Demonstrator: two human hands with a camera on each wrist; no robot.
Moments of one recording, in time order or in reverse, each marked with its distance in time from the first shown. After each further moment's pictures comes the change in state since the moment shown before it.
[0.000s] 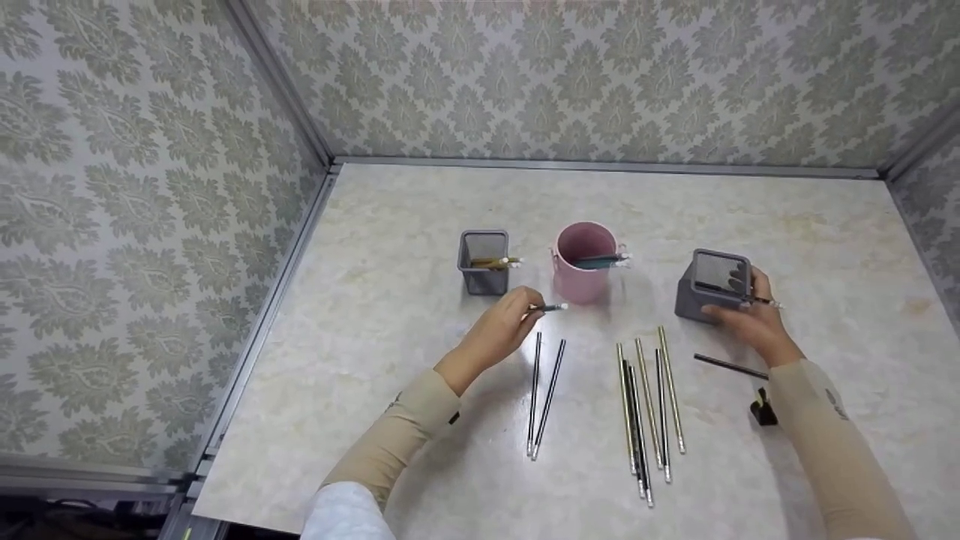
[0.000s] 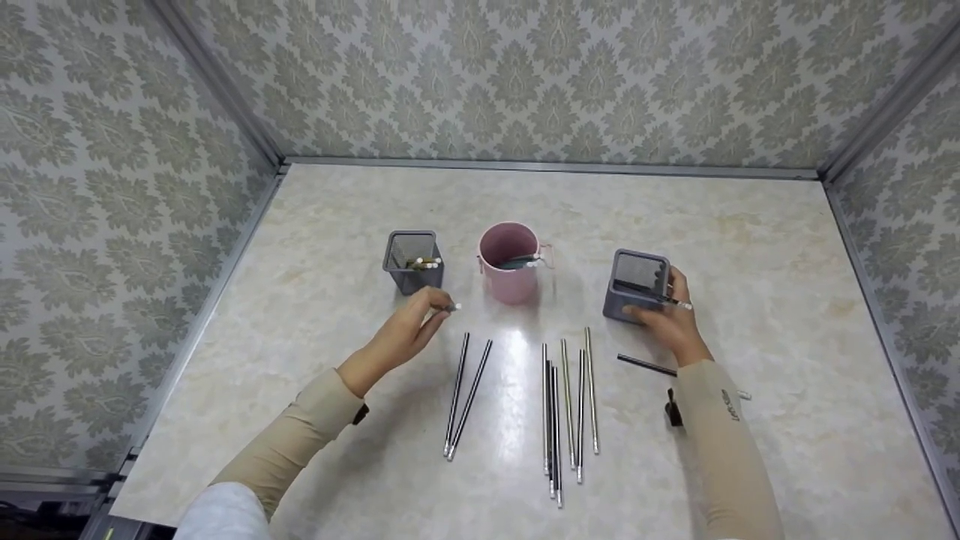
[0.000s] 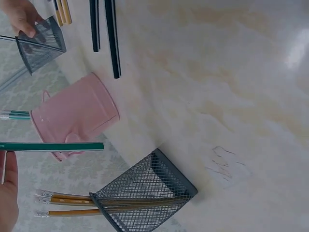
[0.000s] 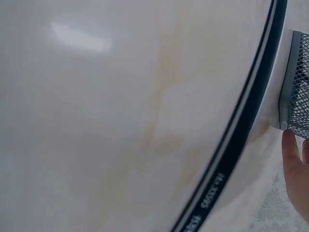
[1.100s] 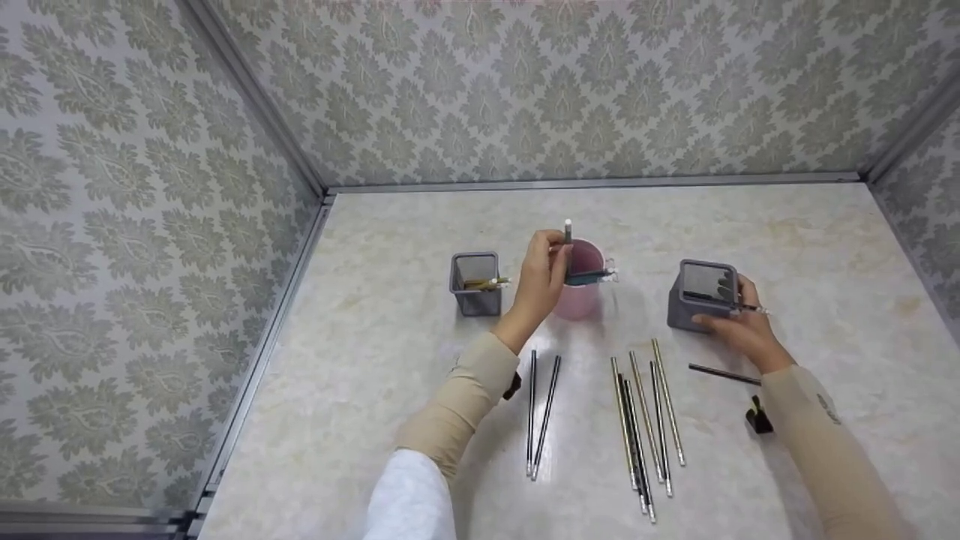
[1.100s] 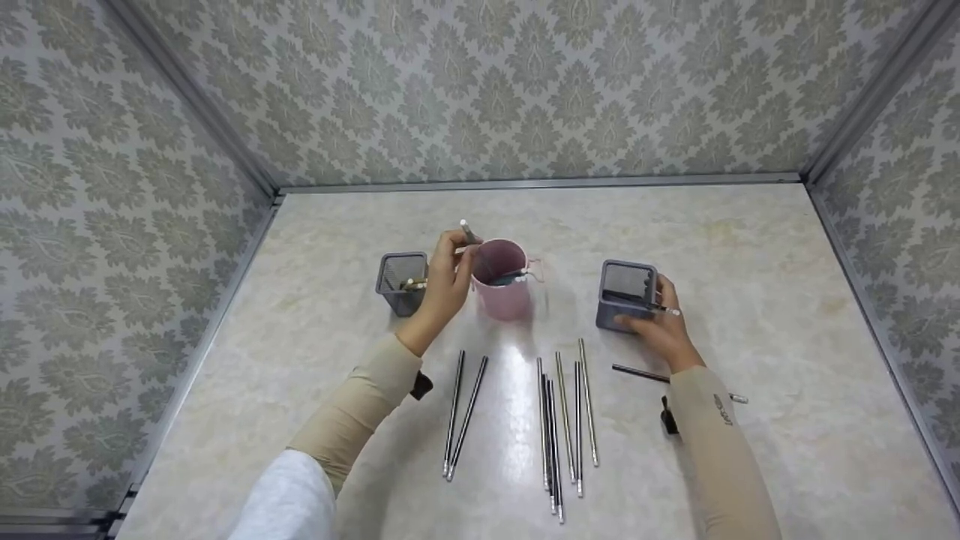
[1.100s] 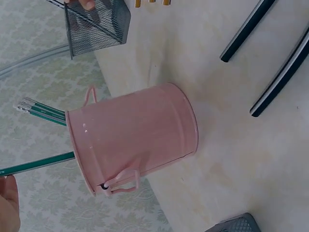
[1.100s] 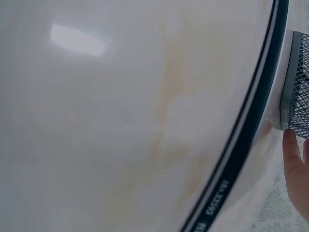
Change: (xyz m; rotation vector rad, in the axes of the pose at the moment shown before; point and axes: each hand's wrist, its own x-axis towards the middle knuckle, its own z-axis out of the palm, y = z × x) left_hand 0.107 -0.005 0.039 -0.280 0.343 -0.195; right_hand 0.000 0.002 0.002 0.045 0.023 -0.063
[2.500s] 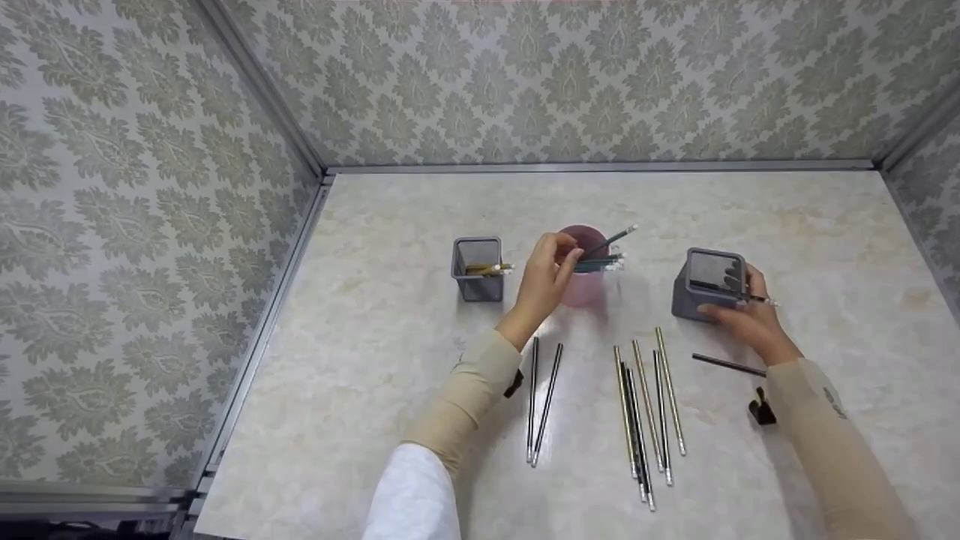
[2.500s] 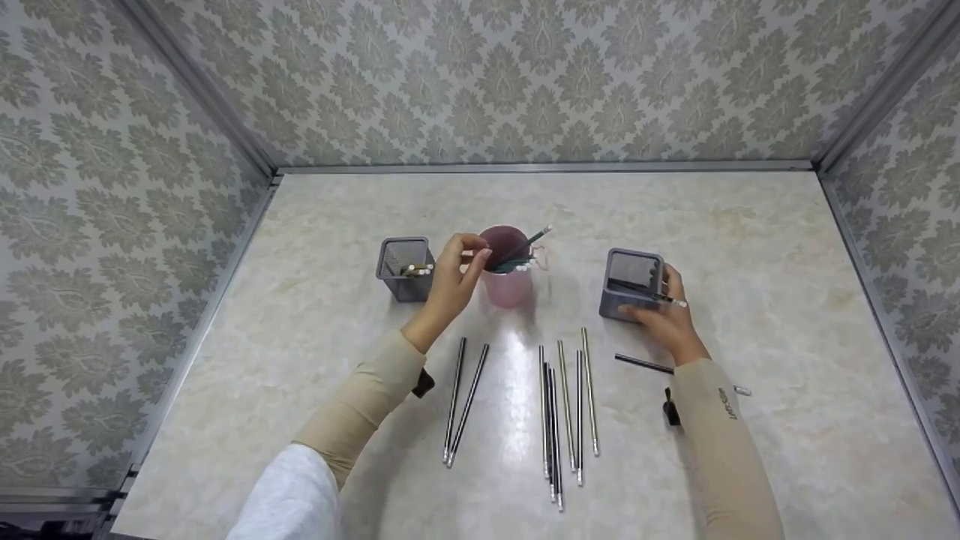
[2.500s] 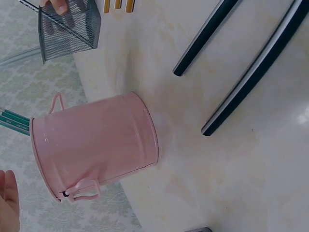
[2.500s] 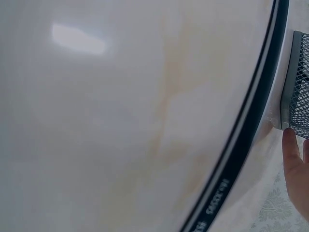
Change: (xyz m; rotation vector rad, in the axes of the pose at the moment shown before) left_hand -0.019 -0.011 0.007 0.068 -0.067 -0.110; right_hand -0.002 -0.001 -0.001 -0.044 0.008 0.028
